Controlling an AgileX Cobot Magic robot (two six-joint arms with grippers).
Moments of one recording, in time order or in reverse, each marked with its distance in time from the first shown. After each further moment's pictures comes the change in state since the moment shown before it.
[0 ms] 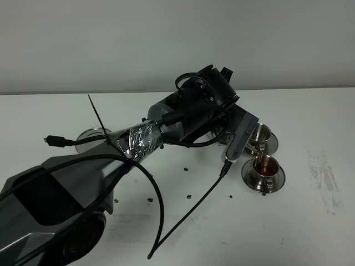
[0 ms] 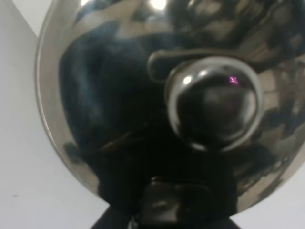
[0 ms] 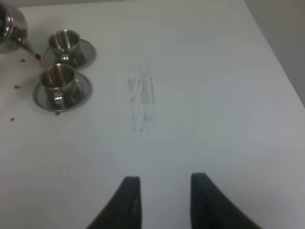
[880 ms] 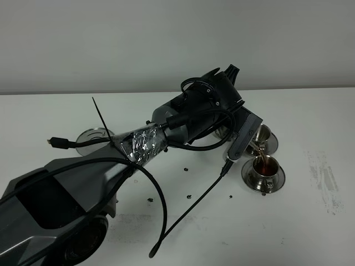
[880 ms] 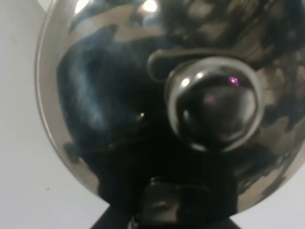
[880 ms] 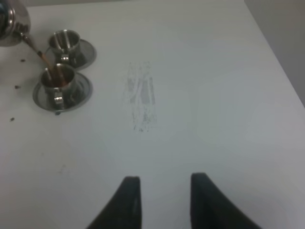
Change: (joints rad) left arm -0.017 0.000 0.000 0.058 -0.031 0.000; right arm 0.000 0.000 0.000 0.000 0.000 0.000
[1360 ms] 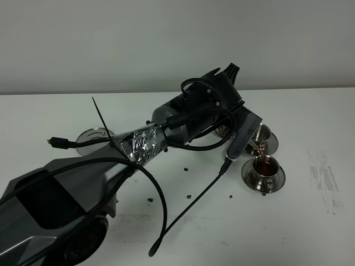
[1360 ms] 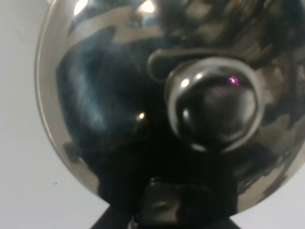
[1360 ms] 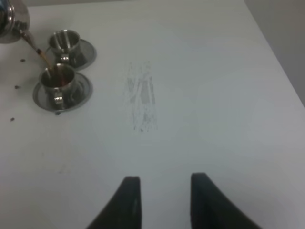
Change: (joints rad) left arm 0.000 0.000 0.000 0.022 -0.006 0.000; right arm 0.000 0.000 0.000 0.000 0.000 0.000
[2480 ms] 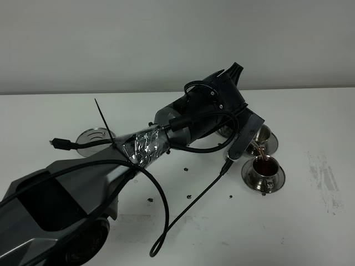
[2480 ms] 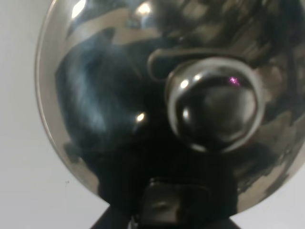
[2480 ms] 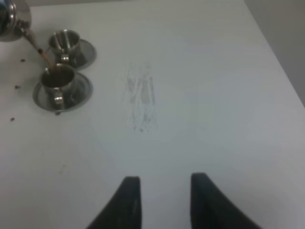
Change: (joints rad) left arm -0.011 0.000 0.000 0.030 -0.008 0.000; right arm 0.000 0.000 0.000 0.000 0.000 0.000
